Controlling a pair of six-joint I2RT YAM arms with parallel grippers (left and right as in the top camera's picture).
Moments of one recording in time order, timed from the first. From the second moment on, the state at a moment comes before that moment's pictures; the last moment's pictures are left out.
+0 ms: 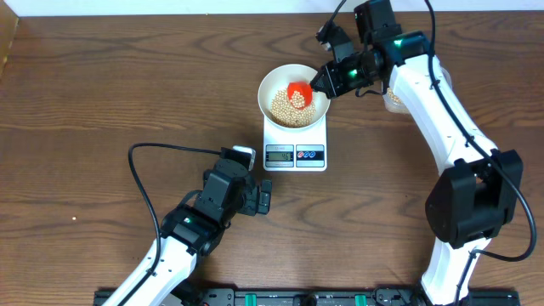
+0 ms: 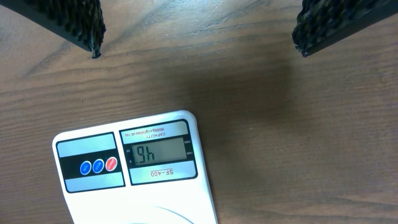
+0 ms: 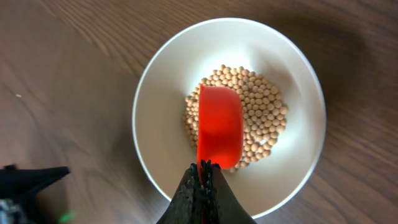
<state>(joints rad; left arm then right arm) -0.53 1.04 0.52 -0.34 -0.05 -0.30 0.30 2.02 1.84 -0.92 -0.54 -0.07</state>
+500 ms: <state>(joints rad) -0.53 1.04 0.52 -0.34 -0.05 -0.30 0.32 1.94 1.85 -0.92 -0.40 -0.13</state>
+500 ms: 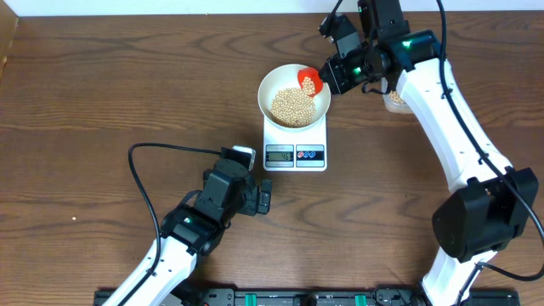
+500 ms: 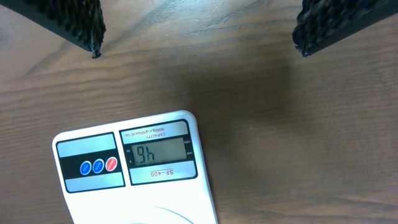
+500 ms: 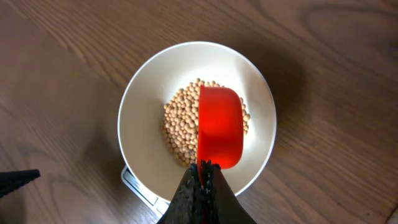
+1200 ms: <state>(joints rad) -0.53 1.04 0.52 -0.34 -0.05 -0.30 0.35 1.94 1.85 -0.93 -0.38 -0.22</state>
